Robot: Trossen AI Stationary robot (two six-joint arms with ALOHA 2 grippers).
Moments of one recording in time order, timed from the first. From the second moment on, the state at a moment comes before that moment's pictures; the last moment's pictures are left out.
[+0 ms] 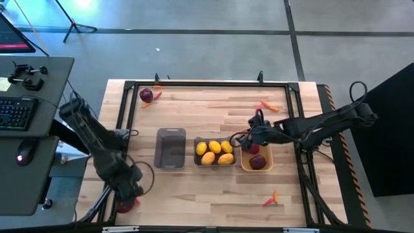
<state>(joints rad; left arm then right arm) -0.89 1.39 1.06 -1.20 0.43 -1.45 0.19 1.22 0.88 -0.59 0.41 1.01</state>
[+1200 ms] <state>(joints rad) -0.91 1.52 1.06 -1.04 0.44 -1.43 0.19 1.23 0.88 -0.59 0.42 0.98</state>
